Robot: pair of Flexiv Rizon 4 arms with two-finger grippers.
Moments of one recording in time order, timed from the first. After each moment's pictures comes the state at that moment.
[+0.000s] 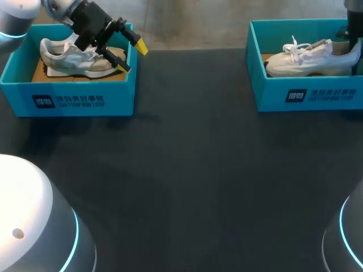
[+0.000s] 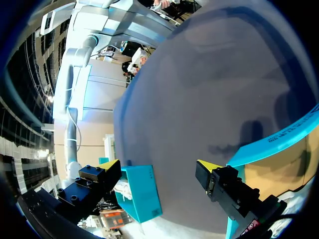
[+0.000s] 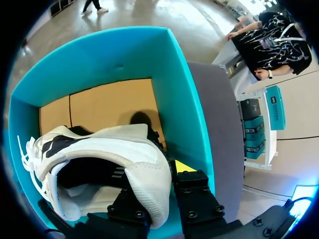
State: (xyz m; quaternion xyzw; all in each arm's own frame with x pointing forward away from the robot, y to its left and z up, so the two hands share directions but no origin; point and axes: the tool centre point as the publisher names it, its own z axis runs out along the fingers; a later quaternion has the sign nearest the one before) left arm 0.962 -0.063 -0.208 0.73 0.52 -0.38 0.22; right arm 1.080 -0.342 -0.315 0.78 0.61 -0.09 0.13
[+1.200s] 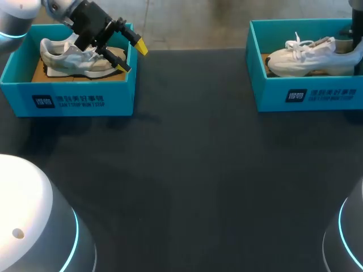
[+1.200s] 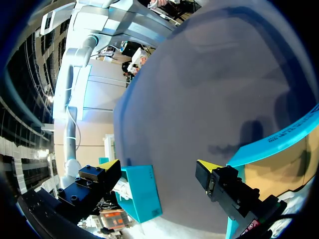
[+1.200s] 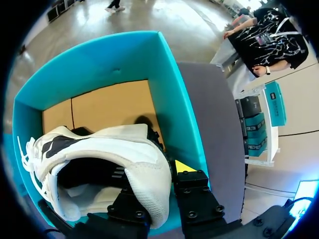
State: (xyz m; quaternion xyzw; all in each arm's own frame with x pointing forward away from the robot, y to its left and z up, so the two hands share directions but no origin) left arm 0.962 -0.063 -0.208 0.73 0.52 -0.38 0.22; right arm 1.069 -0.343 -0.302 0.79 0.59 -0.07 0.14
